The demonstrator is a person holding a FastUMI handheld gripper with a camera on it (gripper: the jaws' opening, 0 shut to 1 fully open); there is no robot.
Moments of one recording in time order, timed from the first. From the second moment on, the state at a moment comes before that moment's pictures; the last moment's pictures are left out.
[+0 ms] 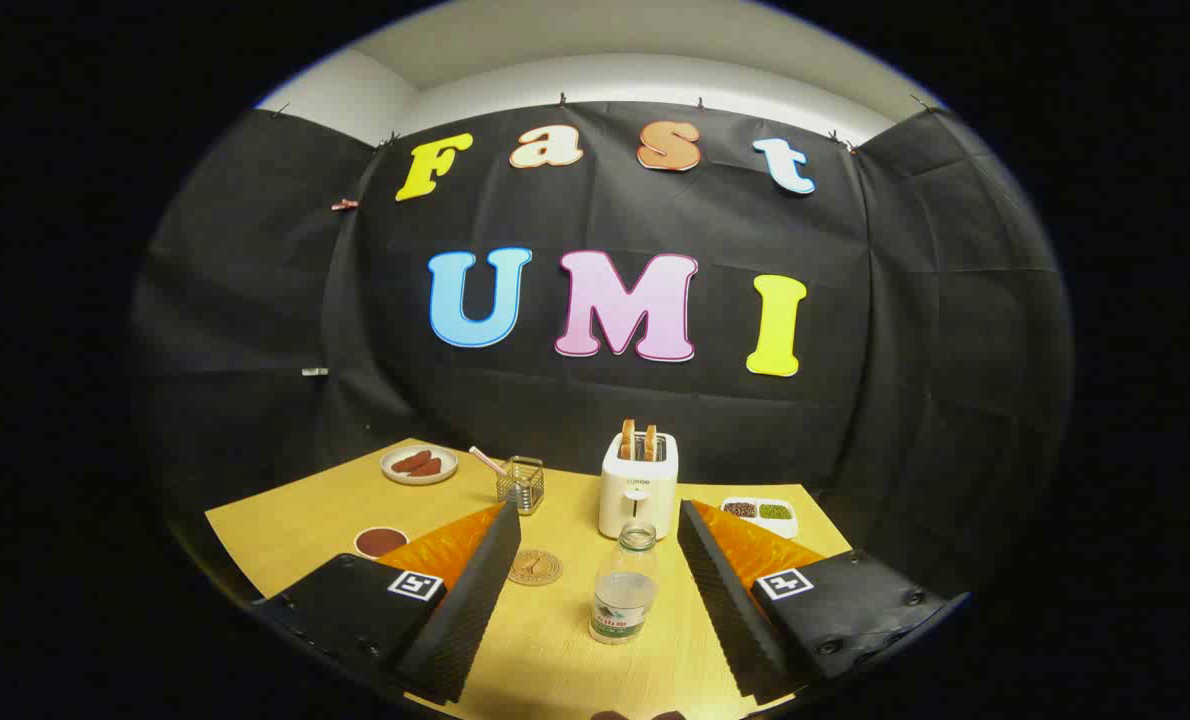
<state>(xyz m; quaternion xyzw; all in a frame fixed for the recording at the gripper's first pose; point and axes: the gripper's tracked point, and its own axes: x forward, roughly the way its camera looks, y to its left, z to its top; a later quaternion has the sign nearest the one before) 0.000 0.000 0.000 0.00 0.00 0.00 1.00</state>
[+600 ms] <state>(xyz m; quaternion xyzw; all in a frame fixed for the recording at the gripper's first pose) 0.005 0.009 -0.012 0.00 0.01 0.01 1.00</state>
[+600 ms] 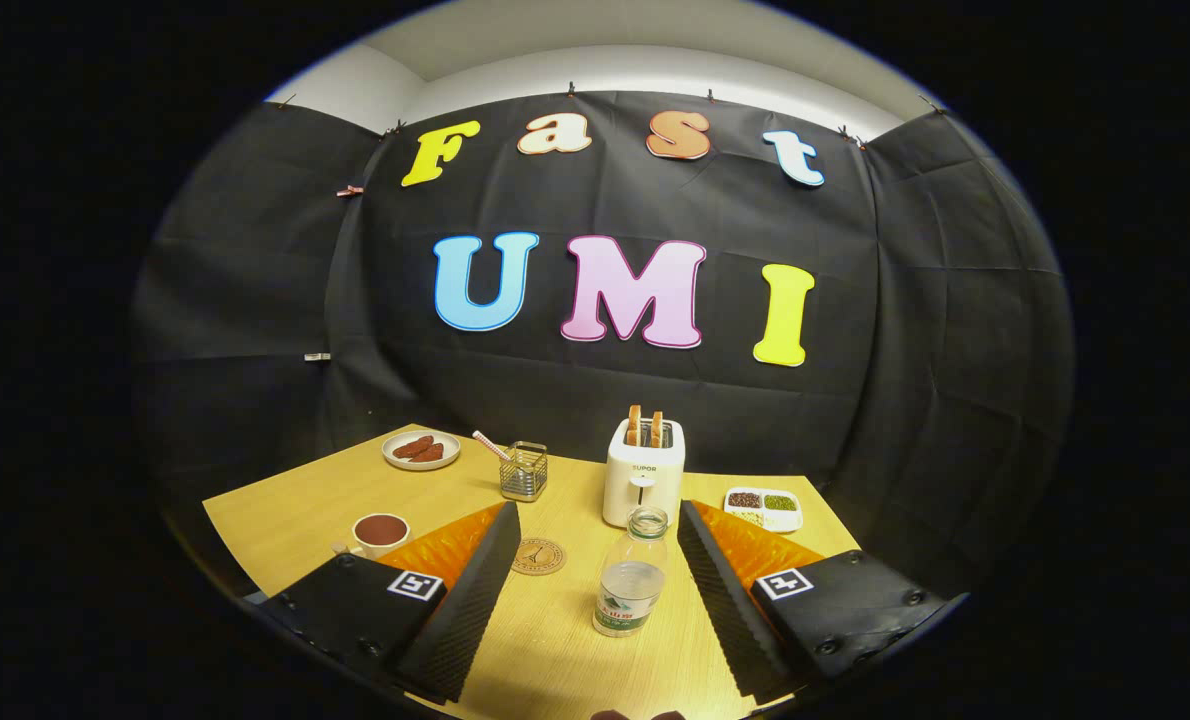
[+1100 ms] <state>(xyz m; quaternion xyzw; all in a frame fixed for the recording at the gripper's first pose) 0.016 0.001 -0.015 0.00 0.02 -0.01 1.00</state>
